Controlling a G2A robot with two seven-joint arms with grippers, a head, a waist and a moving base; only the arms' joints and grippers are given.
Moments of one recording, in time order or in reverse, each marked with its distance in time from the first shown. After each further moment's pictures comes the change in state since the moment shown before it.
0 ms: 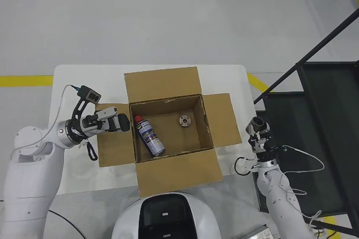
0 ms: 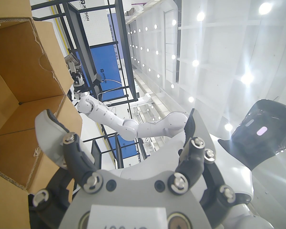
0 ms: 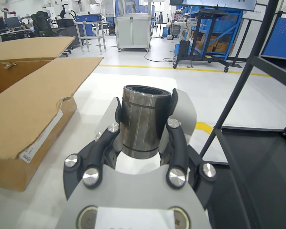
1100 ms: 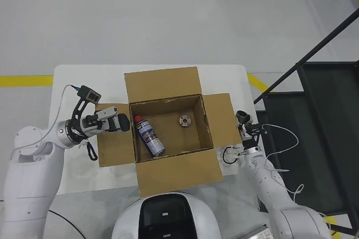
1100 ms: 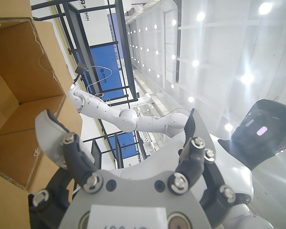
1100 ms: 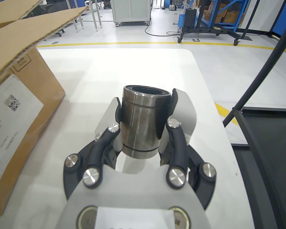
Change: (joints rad) left arm 0.000 0.000 0.000 0.000 0.000 0.000 0.000; right arm 0.303 -0.034 -0.146 0.380 0.041 0.071 0.079
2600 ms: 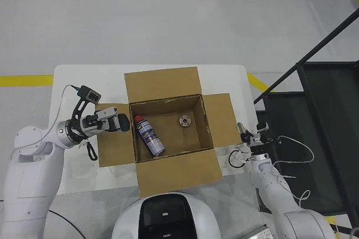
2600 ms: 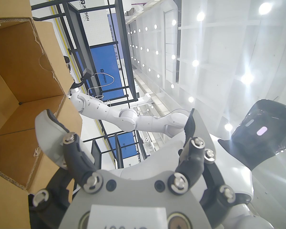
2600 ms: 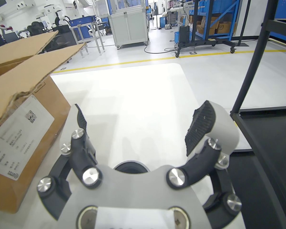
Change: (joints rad) left arm 0.000 0.000 0.000 0.000 0.000 0.000 0.000; right arm -0.066 0.048 -0.011 -0.012 0.116 -0.139 -0.174
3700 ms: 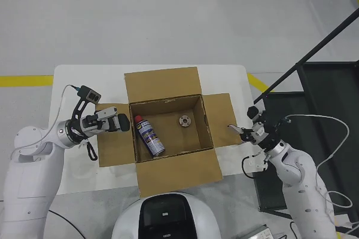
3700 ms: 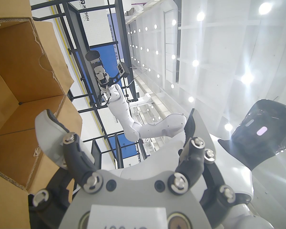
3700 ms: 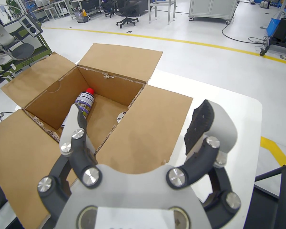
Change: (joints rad) left arm 0.000 0.000 0.000 0.000 0.000 0.000 0.000; right arm -0.489 0.104 0.219 -1.220 0.283 -0.268 1.015
